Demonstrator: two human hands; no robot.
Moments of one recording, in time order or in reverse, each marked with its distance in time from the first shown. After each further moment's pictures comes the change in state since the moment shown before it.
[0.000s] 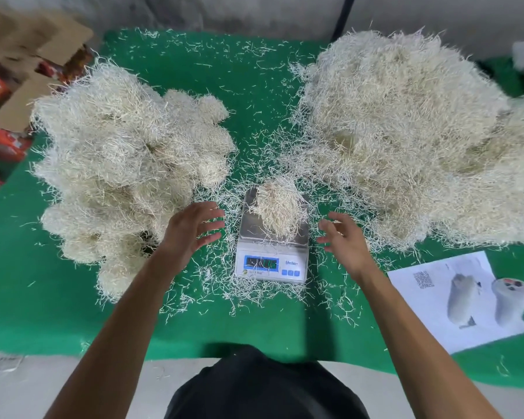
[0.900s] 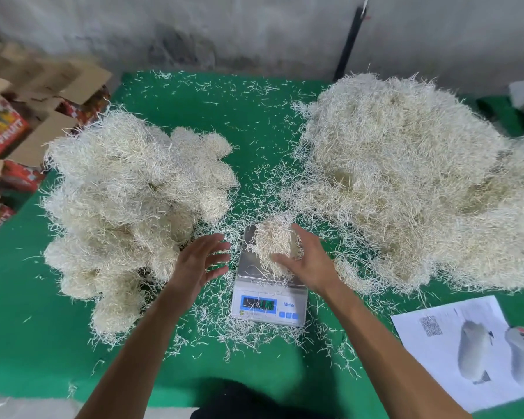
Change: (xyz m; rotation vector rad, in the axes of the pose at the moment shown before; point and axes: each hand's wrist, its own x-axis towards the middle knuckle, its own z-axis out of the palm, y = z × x) left_hand 0.010 -0.005 0.022 -0.067 -0.049 0.065; right_hand 0.048 -0.028 0.043 -0.454 -0.145 -0.239
